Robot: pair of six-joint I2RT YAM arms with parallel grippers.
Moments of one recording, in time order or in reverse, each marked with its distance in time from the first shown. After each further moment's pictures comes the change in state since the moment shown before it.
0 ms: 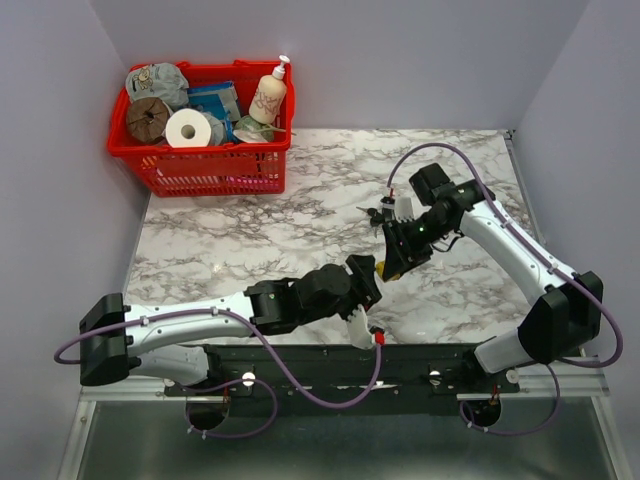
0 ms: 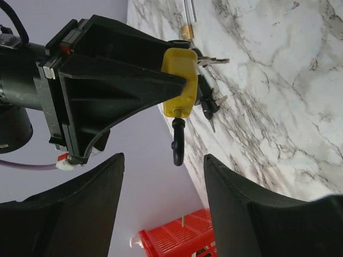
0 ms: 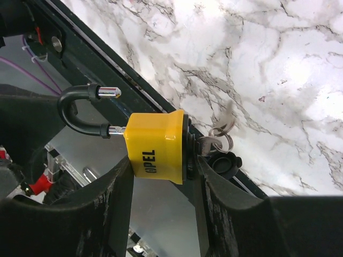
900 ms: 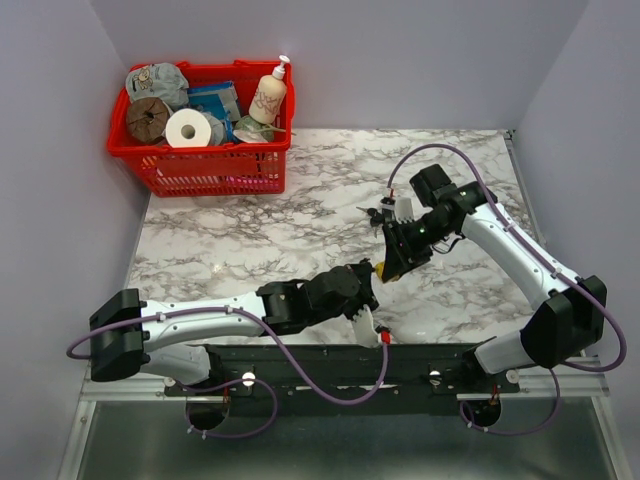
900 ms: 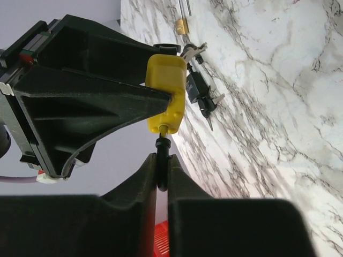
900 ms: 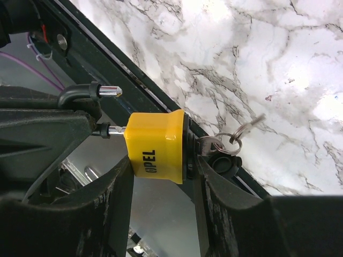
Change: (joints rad) left arm -0.002 0.074 -0.005 0.061 -0.043 0.010; right arm 0.013 -0.026 -0.011 0.005 -0.012 0.012
